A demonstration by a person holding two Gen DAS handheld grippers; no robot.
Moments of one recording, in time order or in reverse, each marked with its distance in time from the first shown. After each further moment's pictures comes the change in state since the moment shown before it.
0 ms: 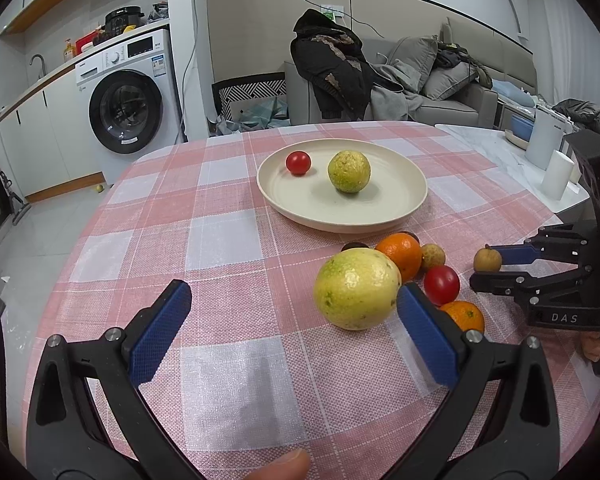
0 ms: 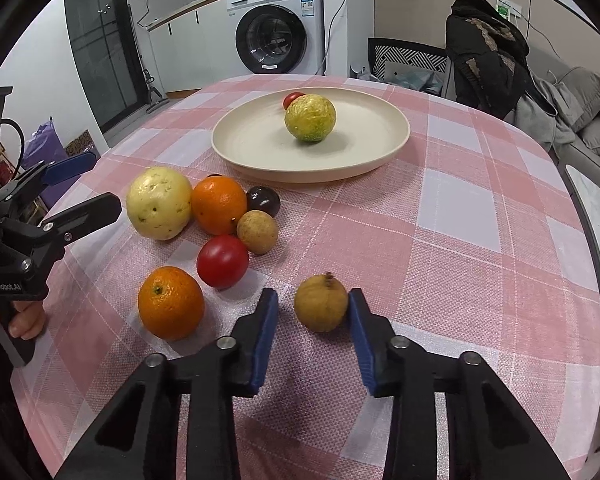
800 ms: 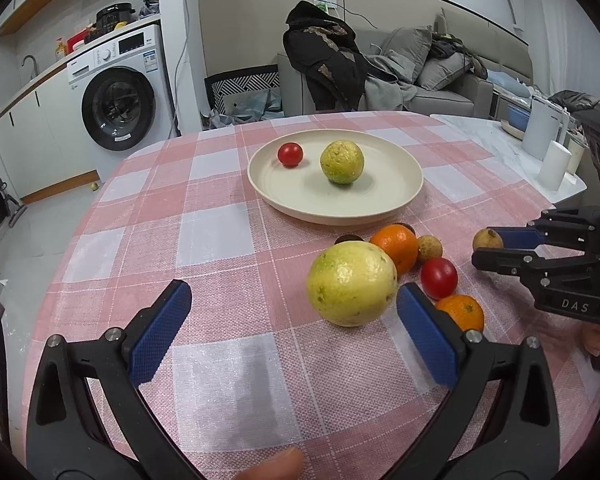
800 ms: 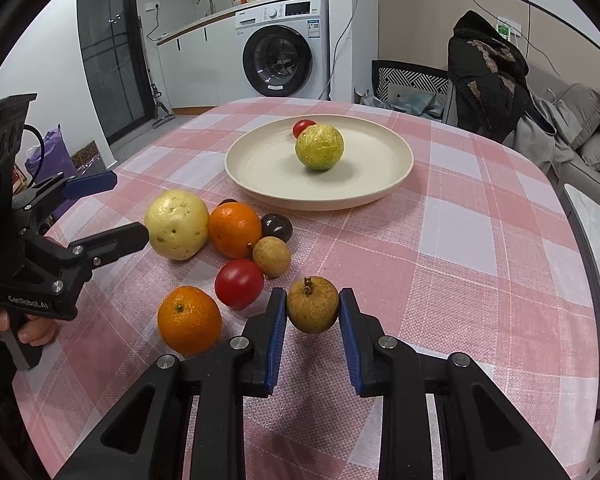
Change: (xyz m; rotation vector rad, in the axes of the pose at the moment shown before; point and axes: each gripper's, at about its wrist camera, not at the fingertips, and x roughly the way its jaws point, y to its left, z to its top) left arm 0.009 -0.005 -0.003 0.029 0.037 -0.014; right arm -0.014 0.007 0.003 -0.017 -0.087 0.002
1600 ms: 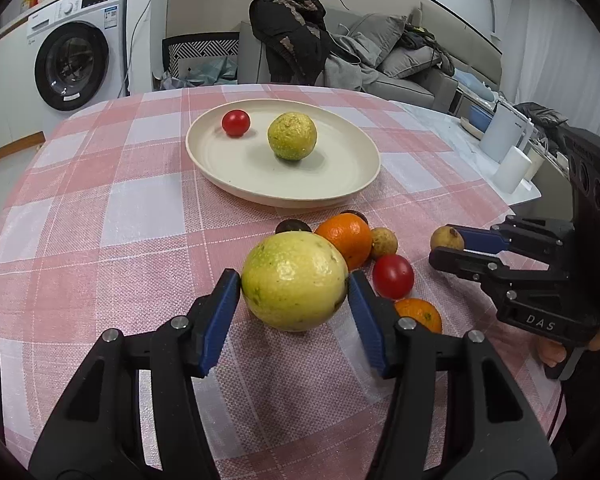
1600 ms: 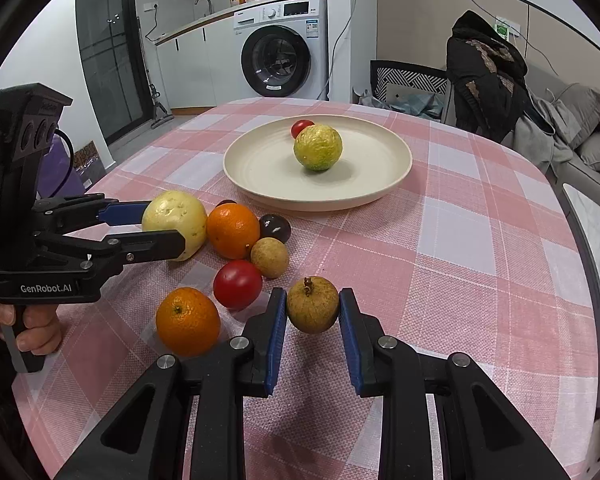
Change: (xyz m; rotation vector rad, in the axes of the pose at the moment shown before) left arm 0.029 -0.007 0.010 -0.066 0.111 -0.228; right arm 0.001 -0.001 0.000 -0.001 0.001 -0.003
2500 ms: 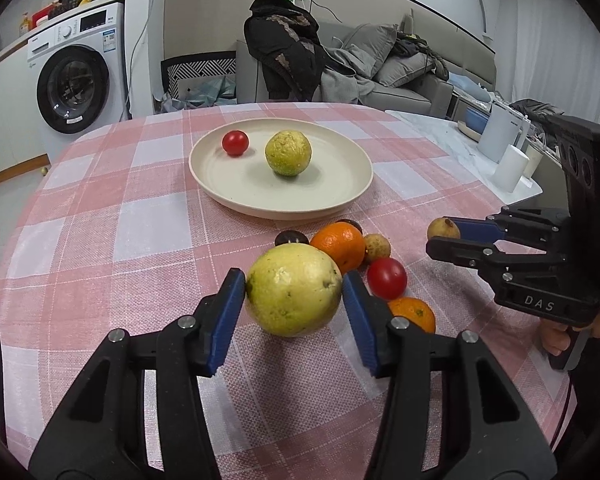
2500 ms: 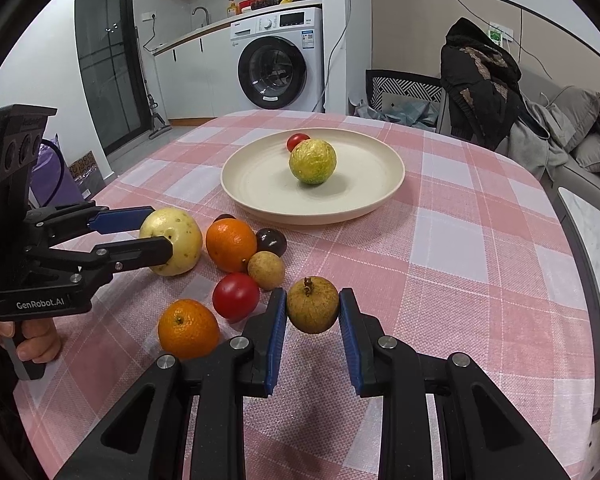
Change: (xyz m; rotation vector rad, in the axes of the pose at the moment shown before) left arm -0.019 -0.007 -0.004 0.050 -0.070 0.025; right arm -0.008 -0.002 0.001 0.014 -0.044 -0.009
